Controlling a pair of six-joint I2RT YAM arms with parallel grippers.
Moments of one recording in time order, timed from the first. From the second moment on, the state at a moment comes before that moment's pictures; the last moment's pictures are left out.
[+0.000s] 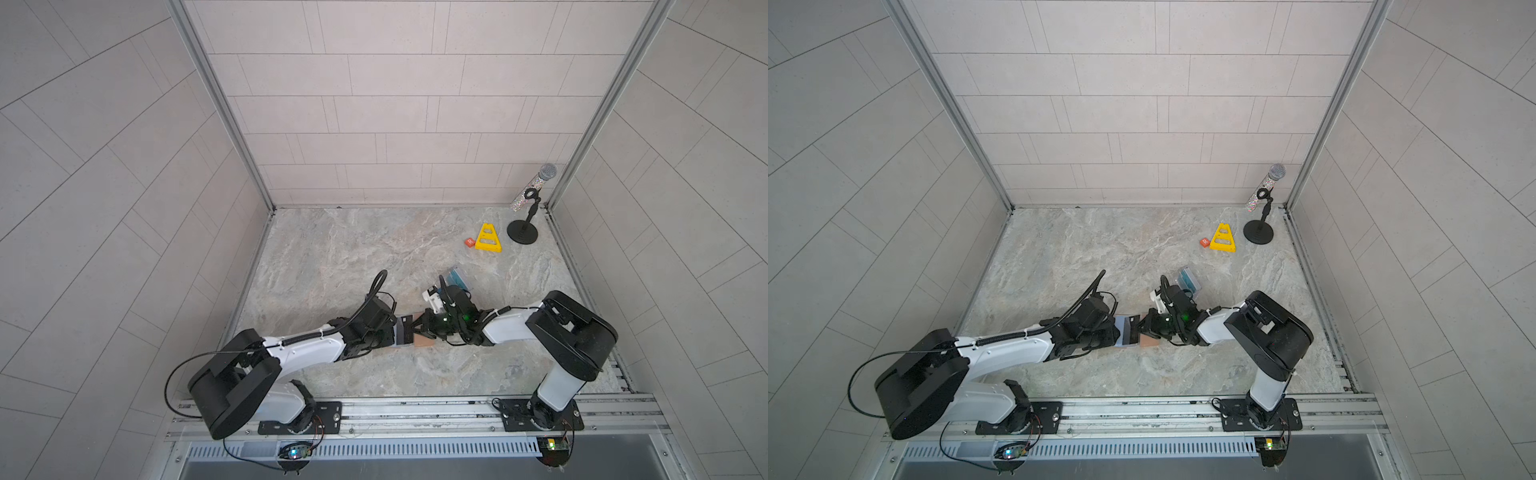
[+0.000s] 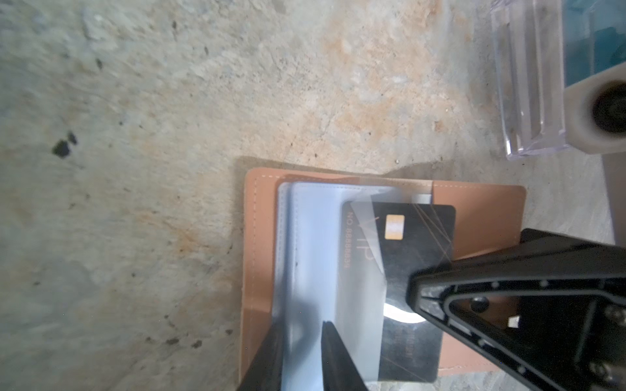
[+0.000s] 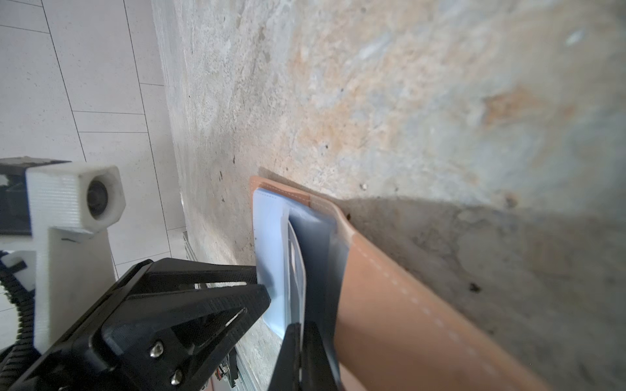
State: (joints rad) left arm -0.79 1.35 0.50 -0.13 0.03 -0.90; right arm 0.70 1.71 0.59 0.42 -0.52 1.05
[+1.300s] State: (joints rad) left arm -0.79 1.35 0.49 -0.13 0.03 -0.90; right arm 0.75 1.60 0.81 -0.23 -0.22 0.72
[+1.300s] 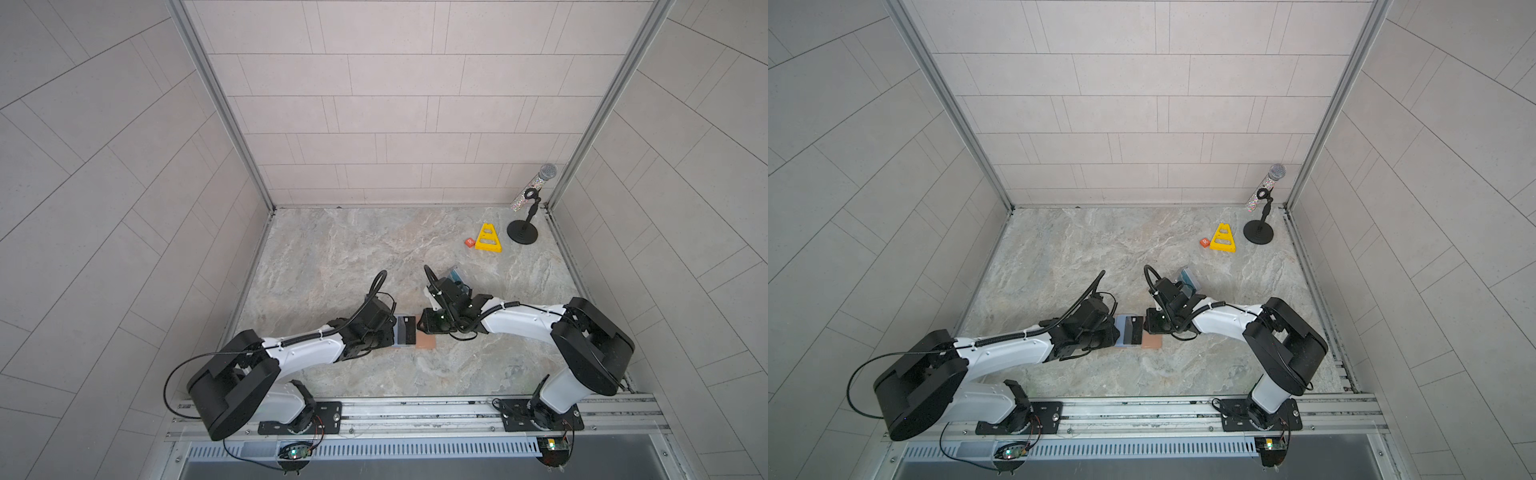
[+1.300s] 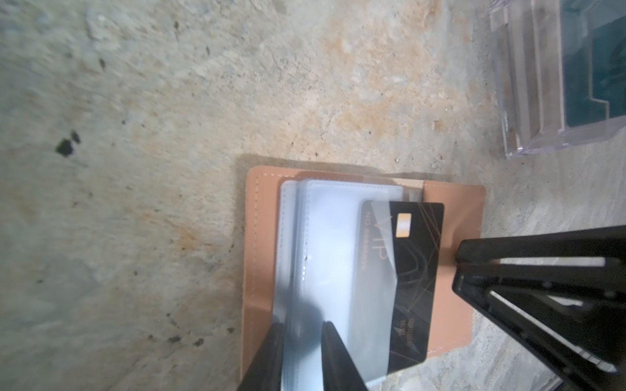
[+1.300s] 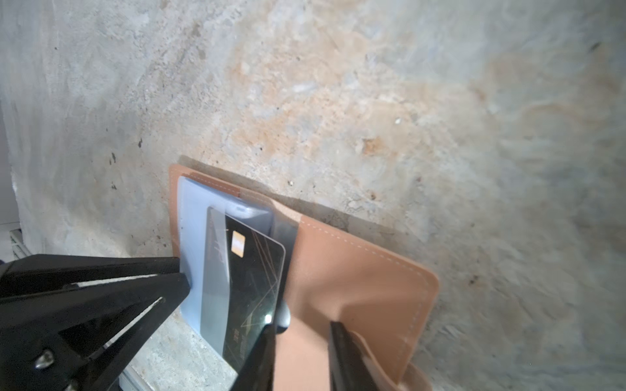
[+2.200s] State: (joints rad) left arm -0.79 1.35 0.49 -0.11 0.03 -0.89; right arm 0.82 1.73 0.93 -0.28 -0.17 0.70
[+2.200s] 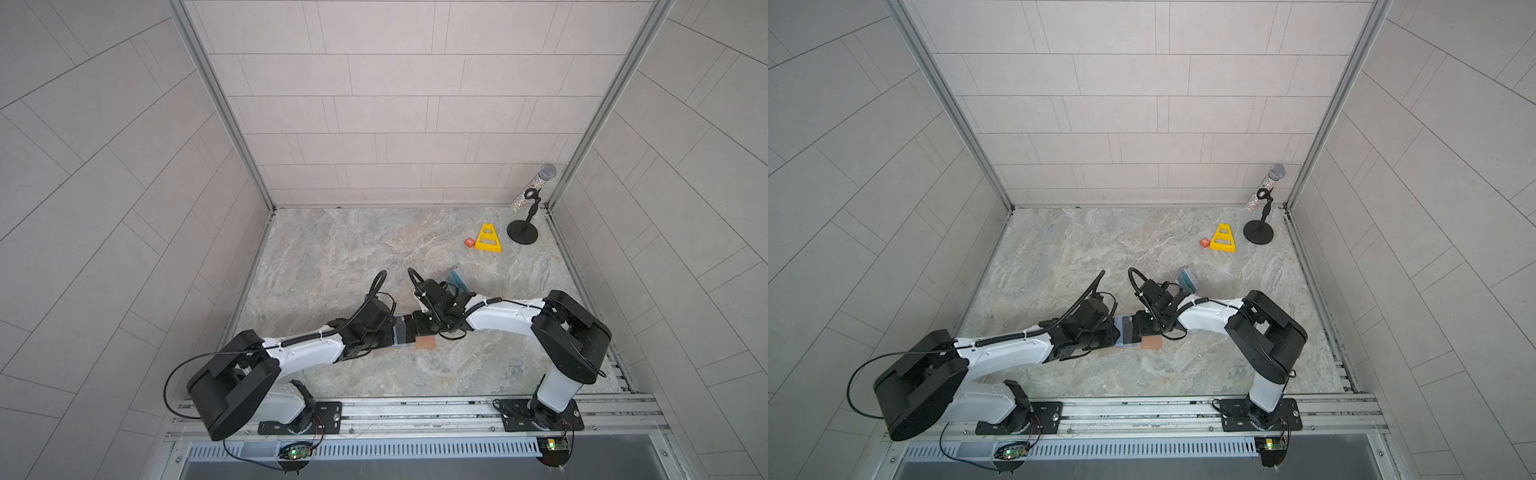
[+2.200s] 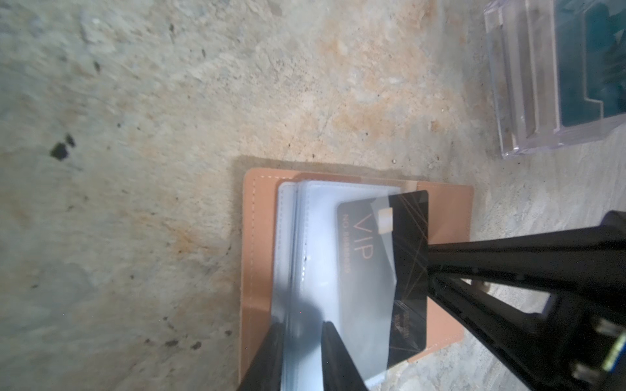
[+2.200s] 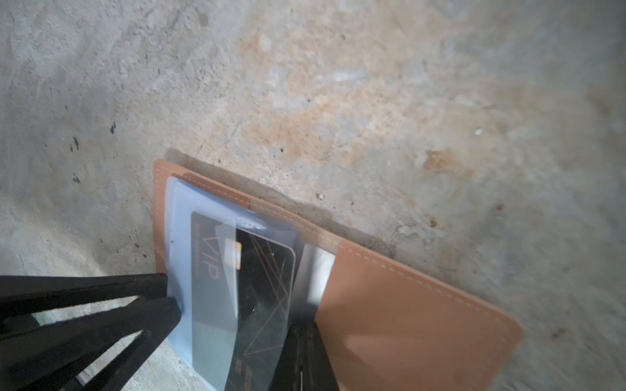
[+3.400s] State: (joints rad) left arm -0.79 1.30 0.46 -0.17 -0.03 -0.87; right arm 0.85 1.74 0.97 -0.34 -0.16 0.66
